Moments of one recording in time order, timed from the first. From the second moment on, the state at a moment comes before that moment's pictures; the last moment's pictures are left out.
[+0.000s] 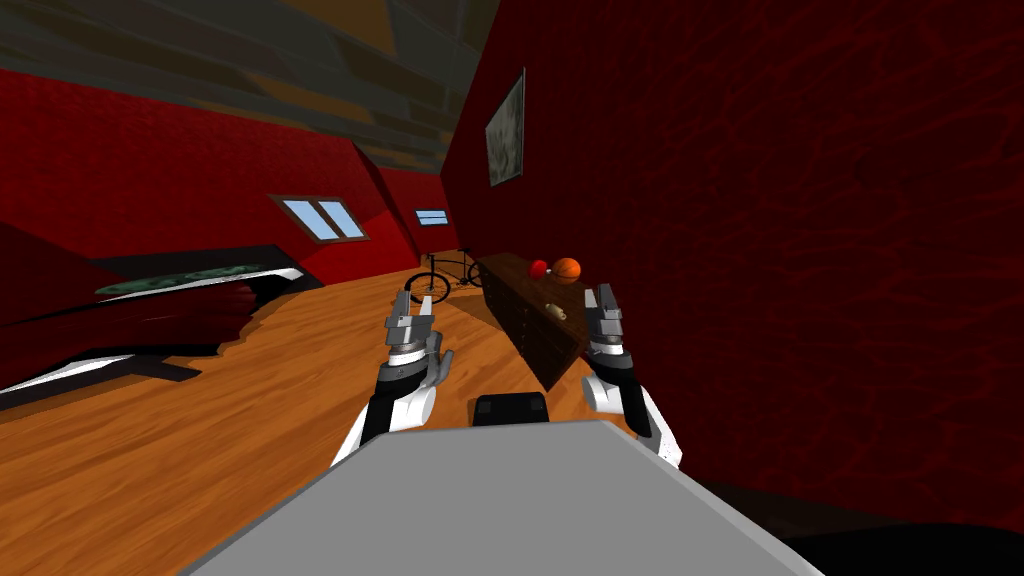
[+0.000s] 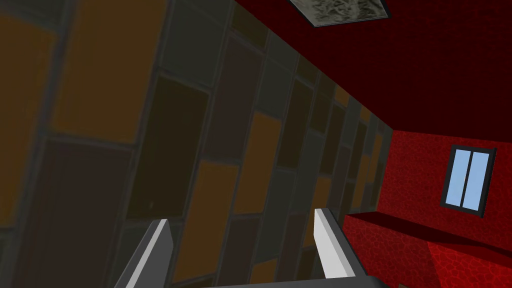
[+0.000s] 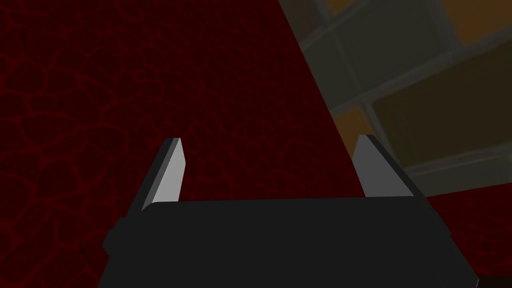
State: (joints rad) left arm 0.51 0.04 -0.05 -2.24 -0.08 -0.56 0.09; right arm 0.48 -0.11 0.01 -2.22 0.00 -0.61 0.19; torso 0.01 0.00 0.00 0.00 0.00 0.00
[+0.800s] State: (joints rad) left arm 0.51 0.04 -0.05 -2.24 -0.08 -0.56 0.09; right arm 0.49 -0.33 -0.02 -2.11 -0.04 -0.62 0.25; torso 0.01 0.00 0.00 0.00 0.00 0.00
